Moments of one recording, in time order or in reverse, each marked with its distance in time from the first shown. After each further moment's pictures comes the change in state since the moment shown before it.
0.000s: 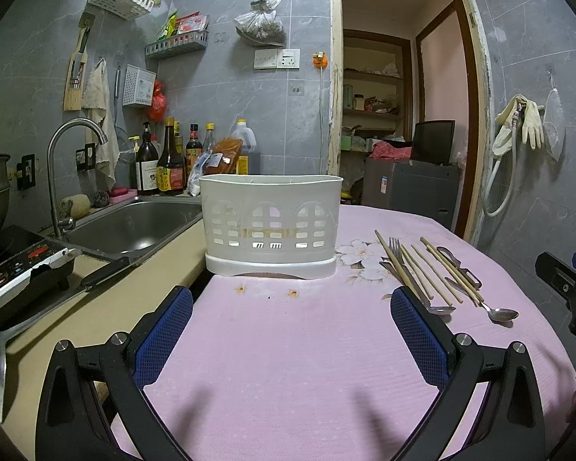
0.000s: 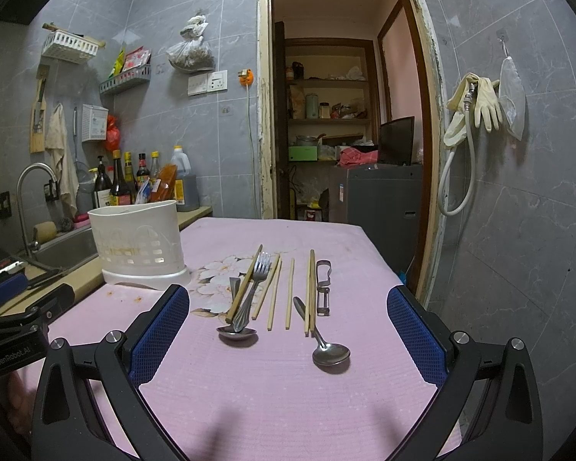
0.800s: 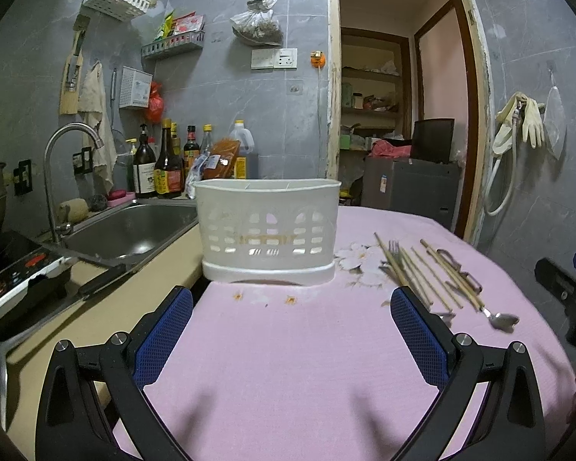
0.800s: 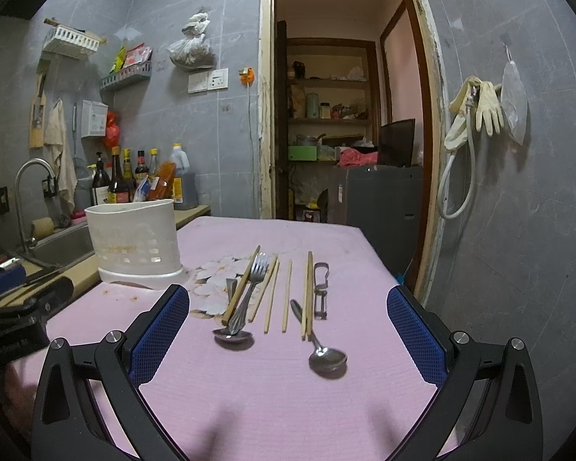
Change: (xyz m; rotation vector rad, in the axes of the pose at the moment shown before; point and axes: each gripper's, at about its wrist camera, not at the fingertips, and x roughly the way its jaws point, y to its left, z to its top) left arm 0.008 0.001 0.004 0.005 0.005 -0.008; right arm 0.005 0.002 -0.005 -0.029 -0.008 -0.011
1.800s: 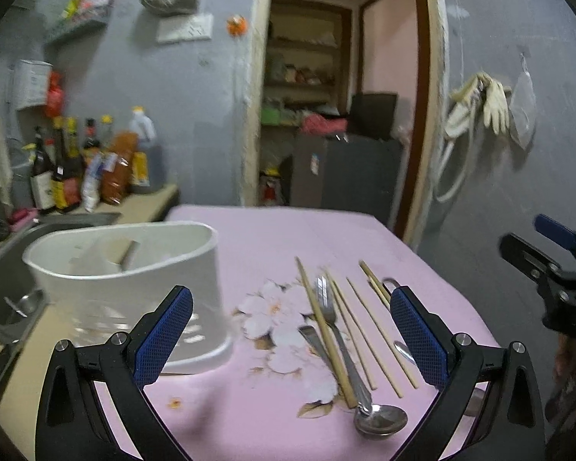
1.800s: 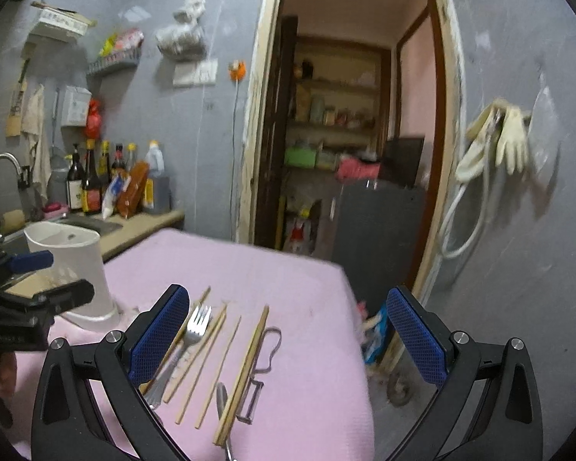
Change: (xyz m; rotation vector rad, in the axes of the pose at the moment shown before) left arm 0.127 -0.070 0.080 0.081 0.147 -0.269; right arm 0.106 -0.064 0.078 -0.091 0.060 0.005
